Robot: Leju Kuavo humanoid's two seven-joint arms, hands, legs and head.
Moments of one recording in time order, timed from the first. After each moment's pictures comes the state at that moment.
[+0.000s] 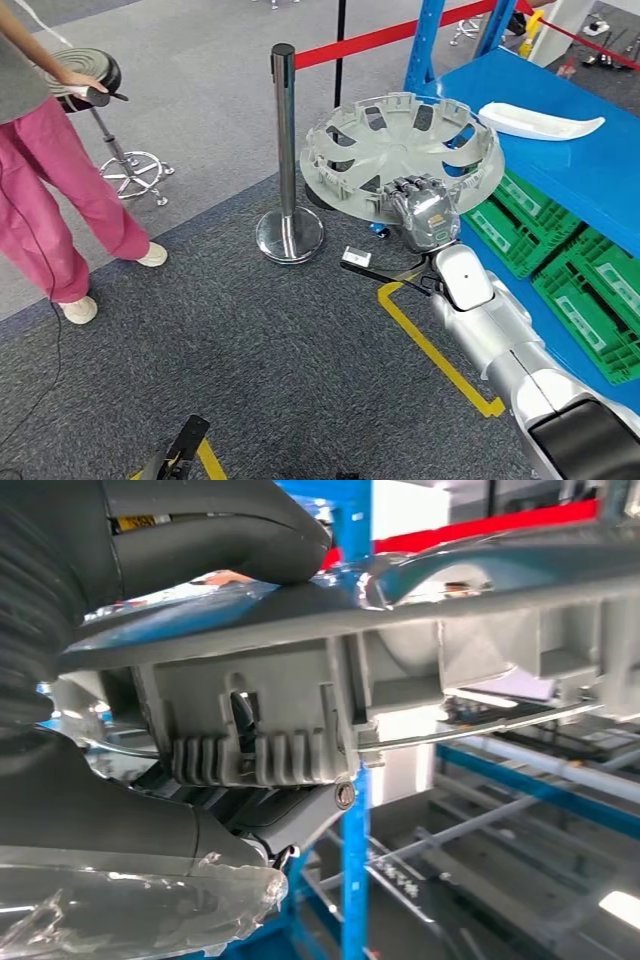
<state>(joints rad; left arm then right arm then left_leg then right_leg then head) -0.15 -0.15 0.14 -0.23 -0.70 0.54 -0.12 -0.73 -0.06 0.58 -0.78 1.37 -0.66 0.00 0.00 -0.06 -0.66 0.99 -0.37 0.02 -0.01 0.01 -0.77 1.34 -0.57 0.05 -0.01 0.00</state>
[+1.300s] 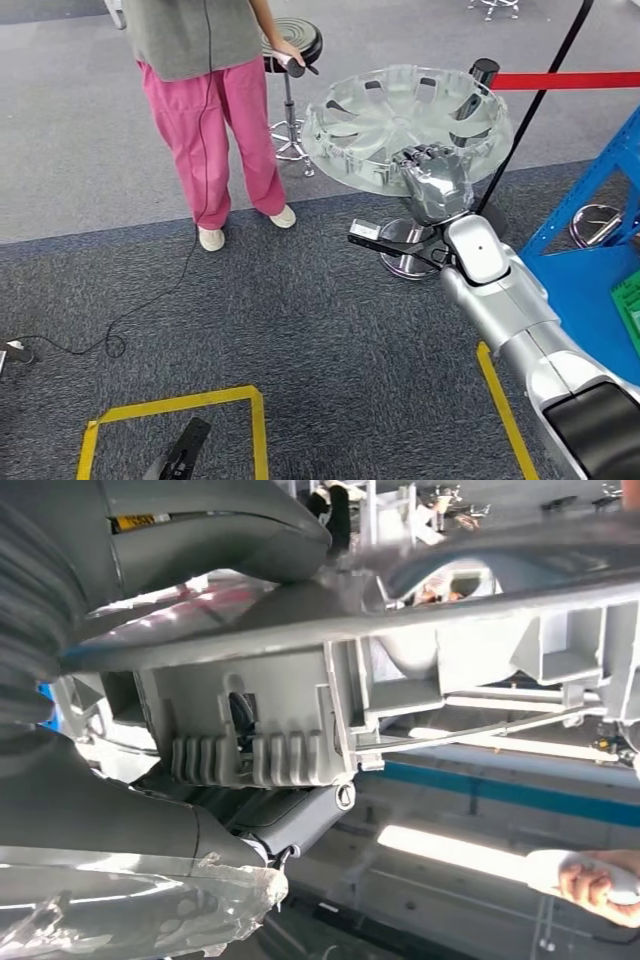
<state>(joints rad) -0.14 -0.16 0.14 -0.23 -0.70 0.51 -0.11 -0.79 -0.11 0.58 -0.88 1.31 -0.56 -0.02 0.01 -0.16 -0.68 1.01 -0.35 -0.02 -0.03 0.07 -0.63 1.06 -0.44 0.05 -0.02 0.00</state>
